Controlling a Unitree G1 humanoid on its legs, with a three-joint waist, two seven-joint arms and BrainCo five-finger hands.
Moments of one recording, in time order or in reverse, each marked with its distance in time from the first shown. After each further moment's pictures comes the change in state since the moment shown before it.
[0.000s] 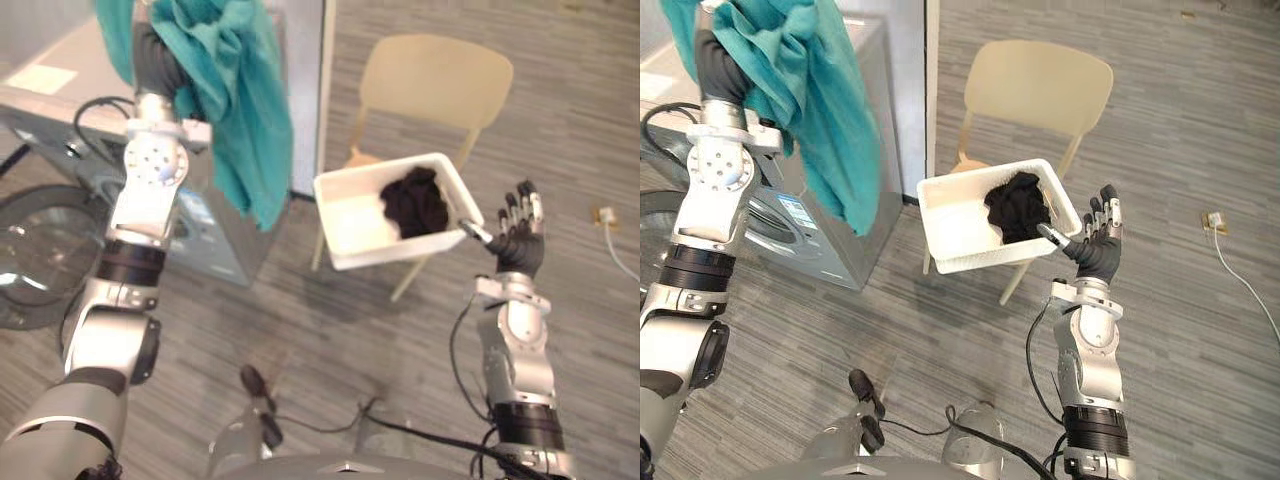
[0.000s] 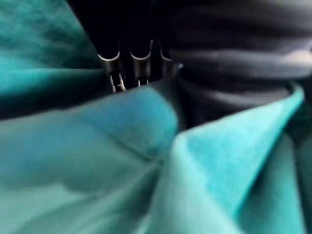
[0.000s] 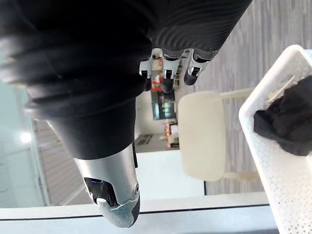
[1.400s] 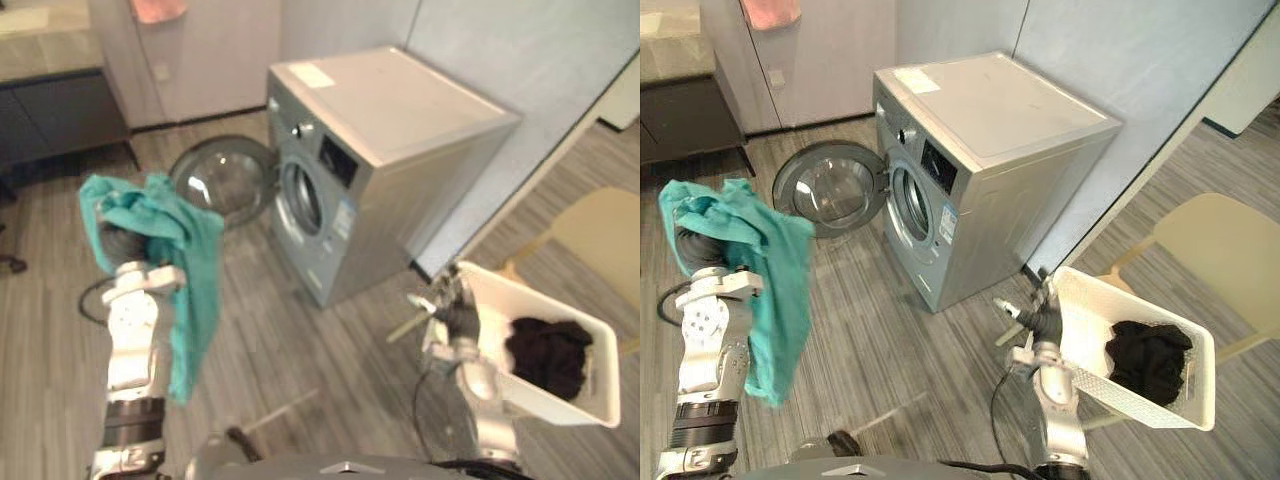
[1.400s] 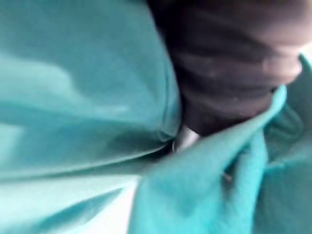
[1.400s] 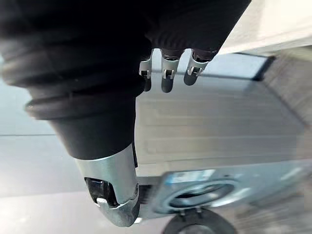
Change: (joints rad) left arm 0.763 -0.283 0.177 -0.355 -0.311 -0.041 -0.049; right arm 0.260 0.215 0.078 0.113 -0.151 0.071 0.108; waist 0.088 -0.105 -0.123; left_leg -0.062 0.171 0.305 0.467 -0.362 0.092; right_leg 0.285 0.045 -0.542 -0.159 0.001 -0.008
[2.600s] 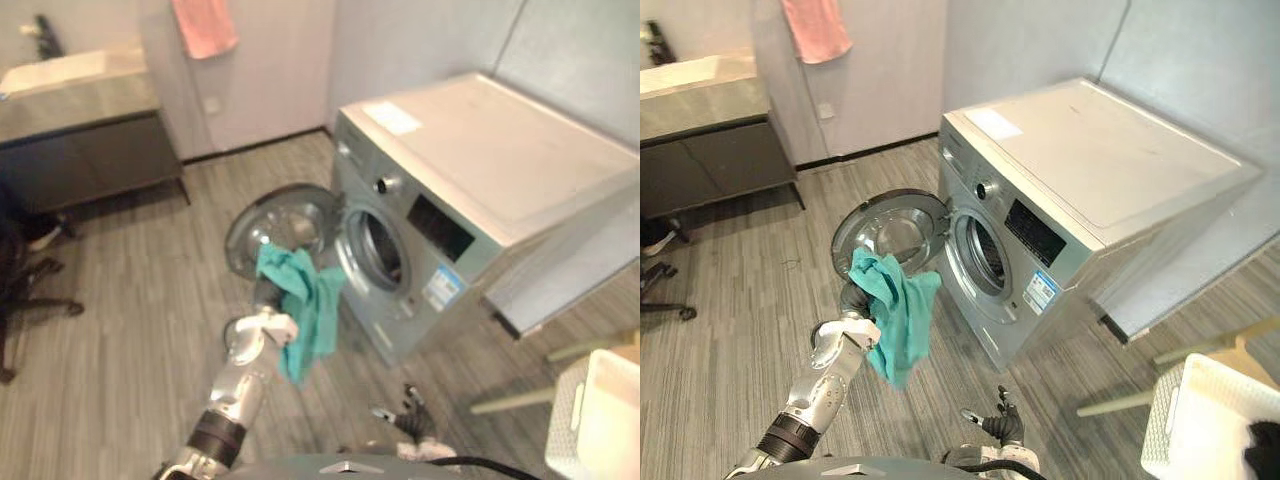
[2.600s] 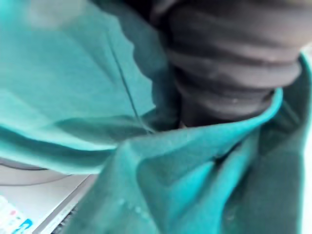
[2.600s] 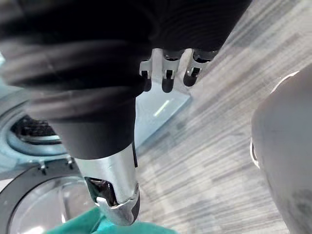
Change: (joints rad) left arm 0.041 -0.197 -0.484 0.385 -0.227 0.065 -0.113; right arm 0.115 0.064 0.089 0.461 -0.180 0.089 0.000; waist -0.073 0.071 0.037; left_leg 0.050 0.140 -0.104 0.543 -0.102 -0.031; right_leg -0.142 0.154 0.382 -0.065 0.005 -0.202
